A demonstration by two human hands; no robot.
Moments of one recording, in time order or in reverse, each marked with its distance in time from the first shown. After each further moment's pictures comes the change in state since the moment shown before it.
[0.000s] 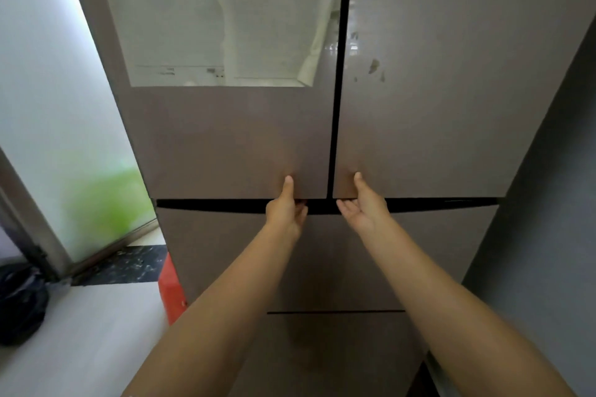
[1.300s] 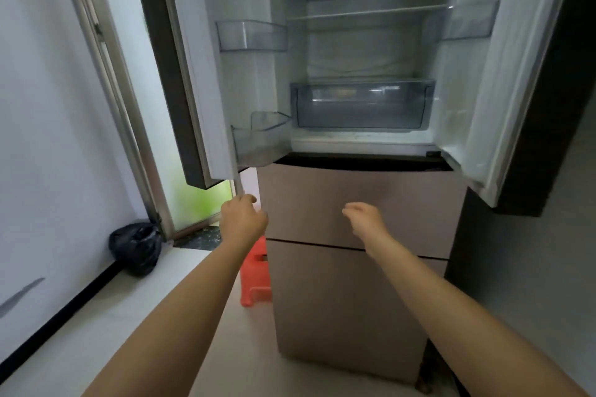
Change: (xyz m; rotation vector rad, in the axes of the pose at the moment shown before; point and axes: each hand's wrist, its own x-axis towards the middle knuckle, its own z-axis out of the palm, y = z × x) left_hand -0.294 -0.005 -0.167 1.433 0.507 0.609; right_hand -0.284 0.037 -0.122 -1.025 -0.300 -0.266
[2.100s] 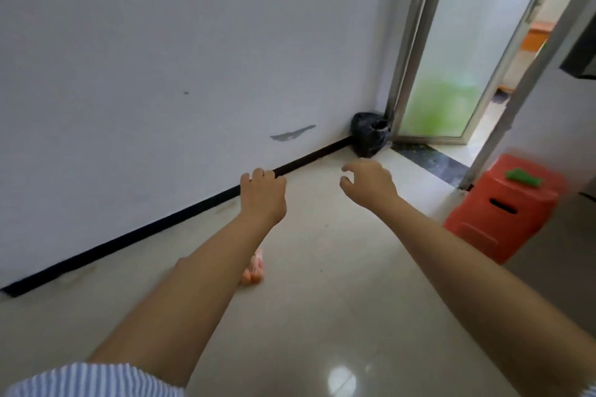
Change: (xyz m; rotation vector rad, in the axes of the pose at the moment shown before) left_hand -0.258 -0.472 -0.310 0.809 -0.090 -0.436; right_hand -0.357 -0.011 0.480 -0.855 -0.692 -0.895
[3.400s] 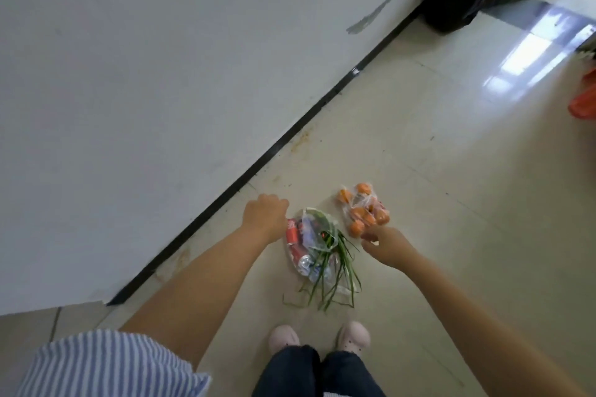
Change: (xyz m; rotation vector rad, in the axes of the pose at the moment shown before) left_hand 0.223 -0.585 0.273 -0.008 -0.626 0.281; right_hand 0.206 -0.417 0.448 0.332 -0.680 0.488
